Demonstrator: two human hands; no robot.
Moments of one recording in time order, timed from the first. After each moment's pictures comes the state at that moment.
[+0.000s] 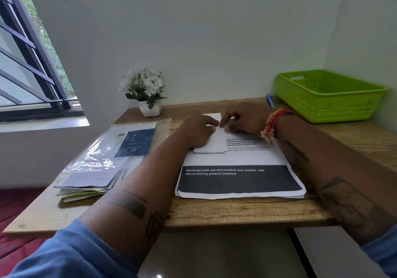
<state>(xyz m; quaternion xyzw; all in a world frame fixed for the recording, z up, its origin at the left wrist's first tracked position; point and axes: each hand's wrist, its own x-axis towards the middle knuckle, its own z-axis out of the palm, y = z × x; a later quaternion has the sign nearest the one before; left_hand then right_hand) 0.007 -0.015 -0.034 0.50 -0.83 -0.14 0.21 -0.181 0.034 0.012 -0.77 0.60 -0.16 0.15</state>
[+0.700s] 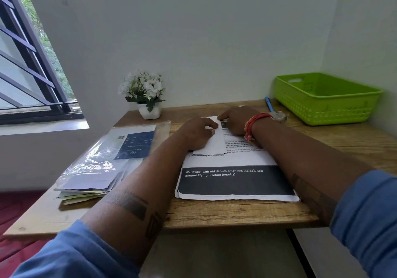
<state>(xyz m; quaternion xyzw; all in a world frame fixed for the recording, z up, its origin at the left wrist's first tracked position) 0.007 -0.014 -0.033 0.50 -0.83 -0.15 0.20 -0.168 -0.002 -0.006 -0.74 0.67 -0.05 0.00</state>
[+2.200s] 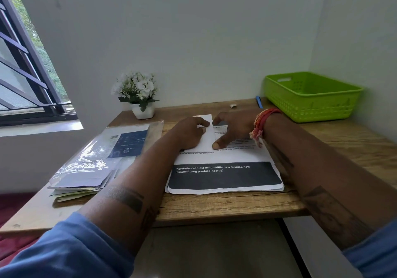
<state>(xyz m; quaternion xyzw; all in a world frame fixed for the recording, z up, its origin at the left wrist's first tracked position) 0.005 -0.019 -0.038 0.50 -0.83 -0.13 0.21 -0.177 0.060 0.021 -0.76 0.64 0.00 0.12</state>
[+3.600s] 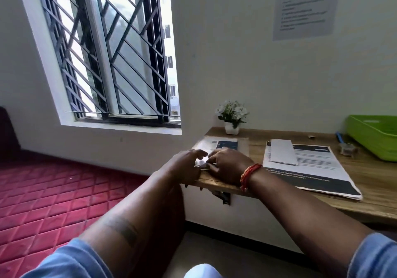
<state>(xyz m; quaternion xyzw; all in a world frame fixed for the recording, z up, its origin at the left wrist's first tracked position) 0.261 0.185 -0.014 0.61 -0.77 -0.03 0.19 0.077 0.152 -0.012 -0.90 0.40 -0.15 -0.05</state>
